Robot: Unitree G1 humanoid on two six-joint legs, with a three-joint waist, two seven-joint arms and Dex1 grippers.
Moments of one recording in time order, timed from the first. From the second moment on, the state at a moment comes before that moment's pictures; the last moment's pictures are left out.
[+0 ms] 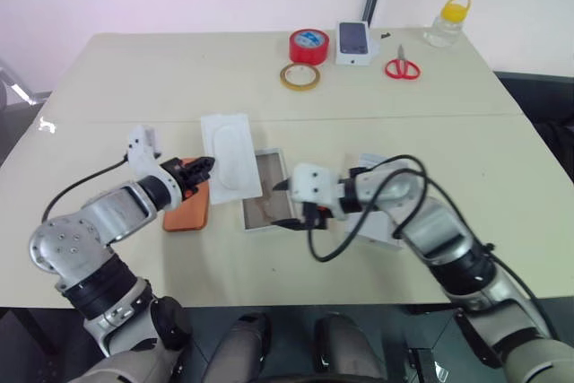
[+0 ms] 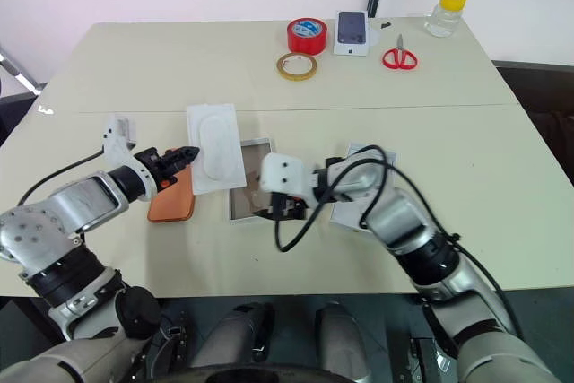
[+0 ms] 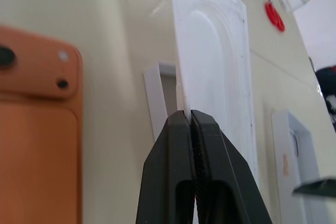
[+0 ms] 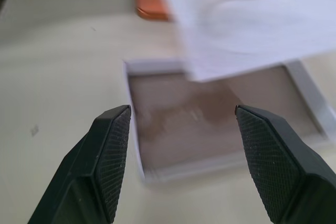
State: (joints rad) left arm -0.49 0.12 0.74 -0.36 -1.06 1.61 0.19; right arm -0.58 -0.57 0.35 -0.31 0.09 0.58 1.05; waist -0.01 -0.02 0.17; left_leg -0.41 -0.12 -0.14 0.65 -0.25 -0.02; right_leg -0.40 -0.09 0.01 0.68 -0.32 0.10
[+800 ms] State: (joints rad) left arm -0.40 0.02 0.66 -0.37 -1.29 1.60 0.44; right arm -0.57 -0.60 0.31 -0.23 0.10 0.51 0.99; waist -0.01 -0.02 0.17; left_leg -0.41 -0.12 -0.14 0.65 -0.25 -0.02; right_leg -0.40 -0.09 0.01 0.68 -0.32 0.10
